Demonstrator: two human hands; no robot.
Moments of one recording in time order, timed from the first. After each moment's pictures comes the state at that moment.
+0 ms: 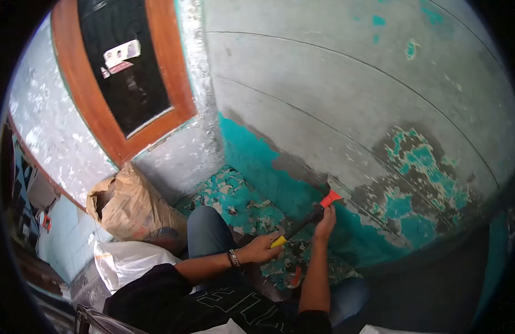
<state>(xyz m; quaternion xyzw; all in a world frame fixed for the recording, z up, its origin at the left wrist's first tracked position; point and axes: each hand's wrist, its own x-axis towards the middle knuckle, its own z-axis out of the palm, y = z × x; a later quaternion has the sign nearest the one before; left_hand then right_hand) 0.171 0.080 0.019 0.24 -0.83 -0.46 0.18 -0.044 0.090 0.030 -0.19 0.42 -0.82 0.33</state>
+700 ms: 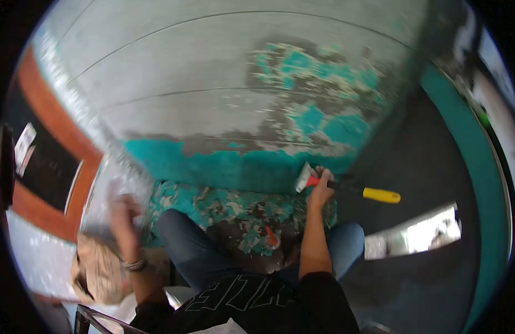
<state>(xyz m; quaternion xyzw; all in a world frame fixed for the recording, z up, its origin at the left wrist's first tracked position) 0.272 0.029 0.180 0.32 -0.66 -0.44 0.52 -0.124 0.230 -0.002 -0.01 0.49 -0.87 -0.05</state>
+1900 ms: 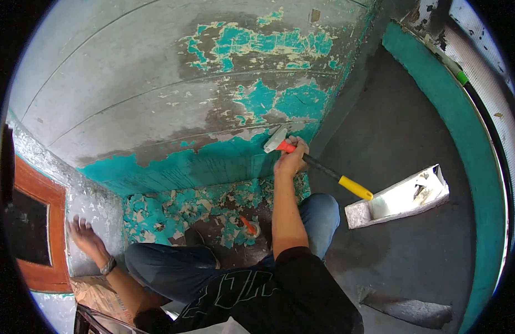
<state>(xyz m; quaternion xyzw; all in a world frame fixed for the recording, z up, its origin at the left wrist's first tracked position) 0.286 -0.101 0.133 0.31 -0.44 -0.50 0.68 -0.156 0.214 0.032 0.09 0.27 -0.95 -0.12</state>
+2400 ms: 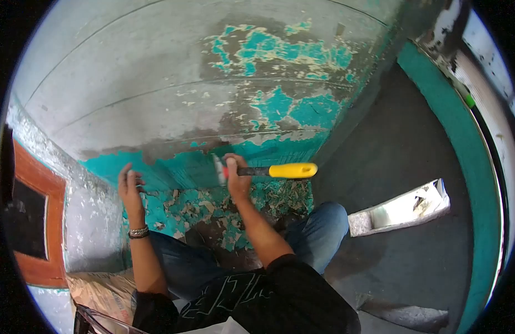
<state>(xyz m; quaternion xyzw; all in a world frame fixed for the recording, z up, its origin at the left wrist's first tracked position) 0.143 -0.070 0.094 0.31 -0.65 -0.53 0.45 -0.057 0.109 0.003 -0.21 0.53 -0.82 -0.03</state>
